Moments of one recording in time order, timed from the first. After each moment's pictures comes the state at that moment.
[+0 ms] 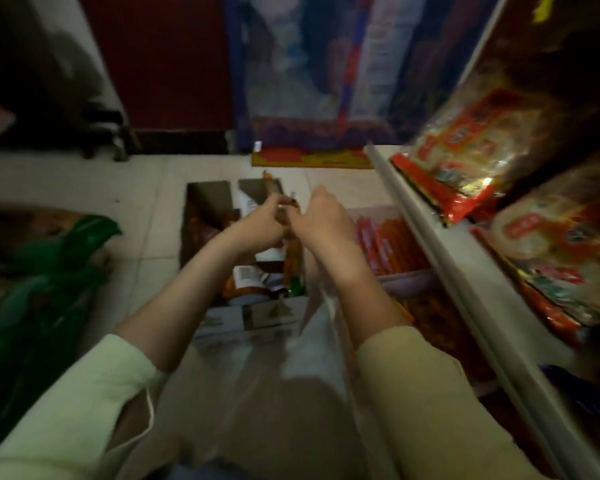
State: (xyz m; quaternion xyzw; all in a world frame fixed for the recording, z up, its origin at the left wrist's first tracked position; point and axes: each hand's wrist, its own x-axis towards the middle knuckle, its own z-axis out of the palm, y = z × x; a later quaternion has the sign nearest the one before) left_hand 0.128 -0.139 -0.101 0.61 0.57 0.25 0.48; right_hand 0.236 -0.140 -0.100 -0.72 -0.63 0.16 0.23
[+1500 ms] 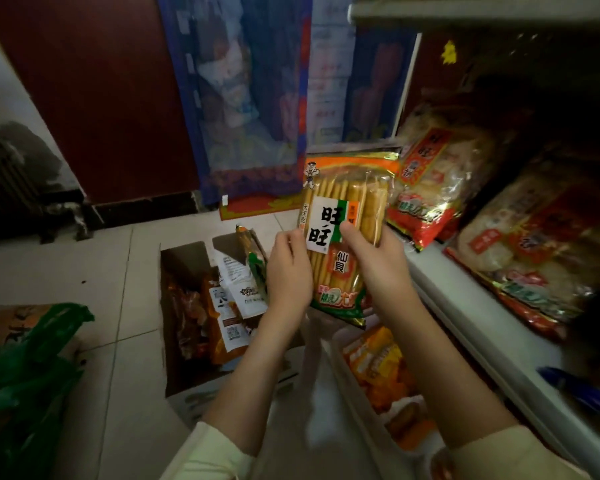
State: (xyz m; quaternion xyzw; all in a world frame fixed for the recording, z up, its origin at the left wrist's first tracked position) left_hand 0.193 -0.145 -0.108 0.57 0.50 0.52 0.40; right_hand 0.291 -0.200 -0.062 -0.56 -0.40 0.36 0.62
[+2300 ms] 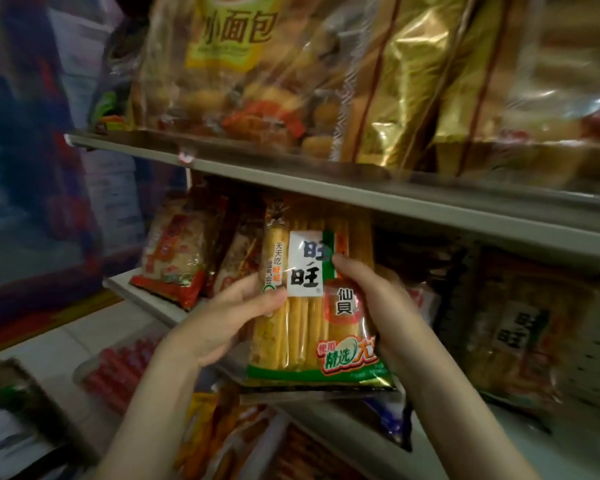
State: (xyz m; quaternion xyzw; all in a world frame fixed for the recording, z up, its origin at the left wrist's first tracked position) left_hand 0.306 -0.303 0.015 0.67 0.02 0.16 0.72; right_hand 0.407 -0.469 0.049 -0.59 -0.25 0.26 0.72
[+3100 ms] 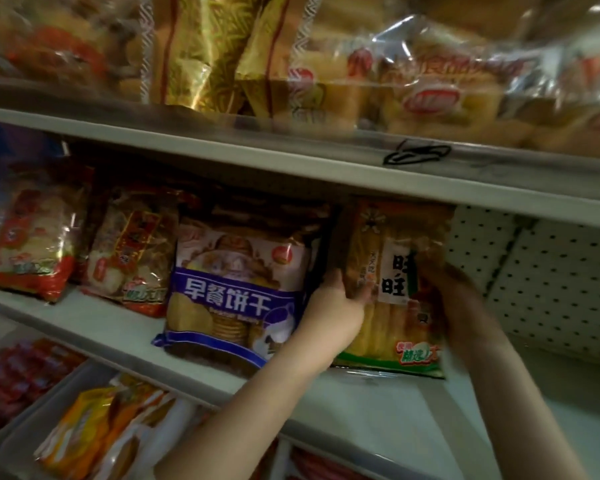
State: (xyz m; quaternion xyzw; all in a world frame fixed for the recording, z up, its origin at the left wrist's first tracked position) left_hand 0.422 -0.520 0.001 0.80 0.09 0.12 0.58; right_hand 0.485 -0.665 0.018 -0.66 -0.08 0.07 0.74
